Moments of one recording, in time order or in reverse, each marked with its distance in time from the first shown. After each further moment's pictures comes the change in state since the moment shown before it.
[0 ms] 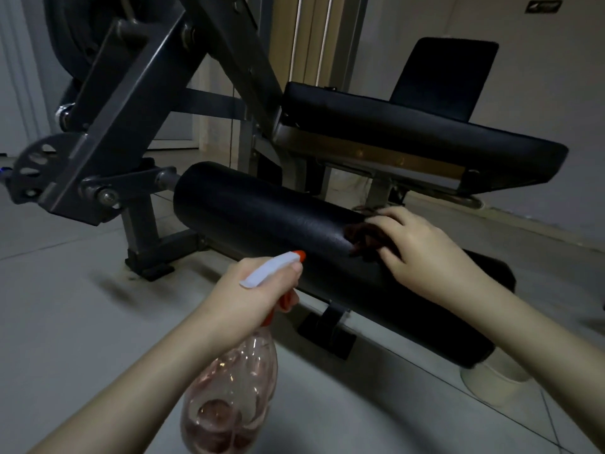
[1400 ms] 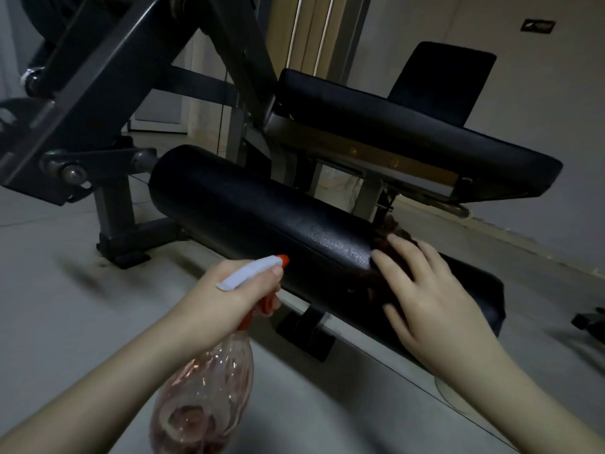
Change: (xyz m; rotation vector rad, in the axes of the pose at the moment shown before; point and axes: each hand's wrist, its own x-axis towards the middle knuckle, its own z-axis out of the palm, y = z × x) left_hand 0.014 -0.026 0.009 -0.152 -0.027 -0.002; right_hand -0.048 0.008 0.019 -0.269 0.149 -0.100
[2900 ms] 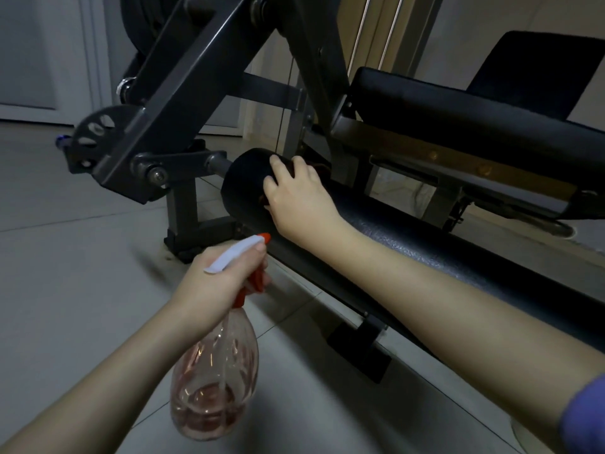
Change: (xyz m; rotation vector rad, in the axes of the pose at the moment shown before) left_hand 0.019 -0.054 -0.080 -0.212 0.353 -0.224; right_hand 0.223 -0.153 0.070 -0.043 0.039 -0.265
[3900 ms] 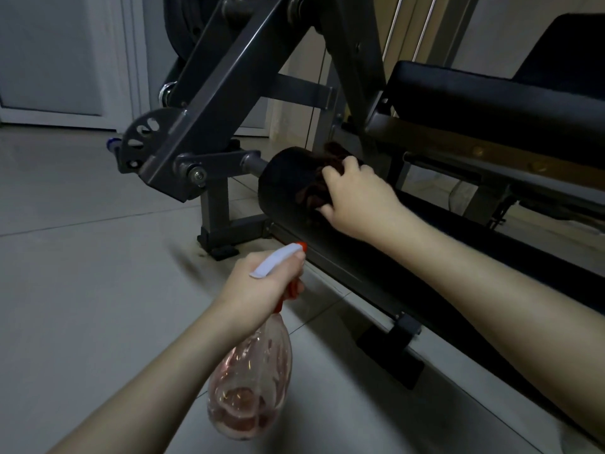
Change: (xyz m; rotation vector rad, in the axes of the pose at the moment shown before) left_hand -0.018 0.002 -0.002 0.173 -0.008 0.070; right_hand -0.006 0.011 -0.022 0.188 -0.192 0.214
